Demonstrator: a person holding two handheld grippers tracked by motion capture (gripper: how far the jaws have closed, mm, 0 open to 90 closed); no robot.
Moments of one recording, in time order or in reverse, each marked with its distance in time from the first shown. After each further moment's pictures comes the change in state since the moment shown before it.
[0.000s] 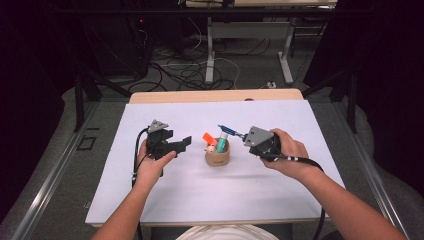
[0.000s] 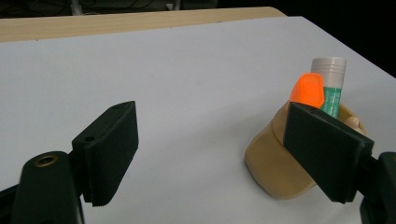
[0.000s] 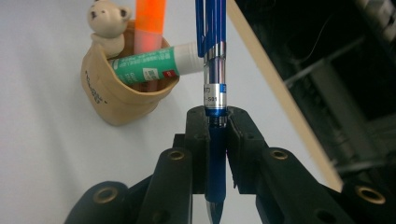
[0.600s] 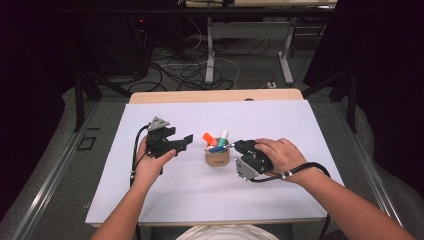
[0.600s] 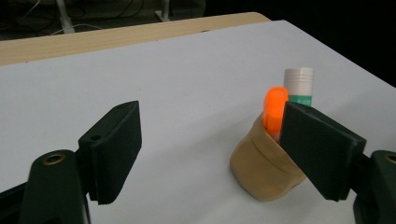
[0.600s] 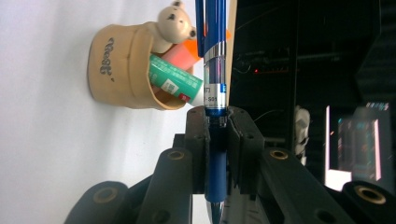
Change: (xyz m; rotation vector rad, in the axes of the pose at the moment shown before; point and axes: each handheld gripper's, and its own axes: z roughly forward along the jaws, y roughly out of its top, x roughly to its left) left arm -0.010 0.013 -0.011 -0.010 -0.043 0.073; right arm 0.039 0.011 -0.005 -0.081 -0.118 -0.688
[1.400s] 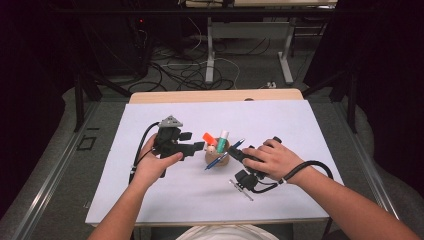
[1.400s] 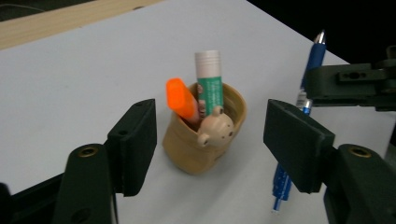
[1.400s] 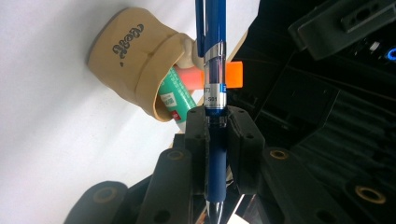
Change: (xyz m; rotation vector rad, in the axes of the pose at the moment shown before) left arm -0.041 0.024 -0.008 0.153 -0.200 0.097; right arm 0.013 0.020 0.003 -0.029 -0.029 -0.574
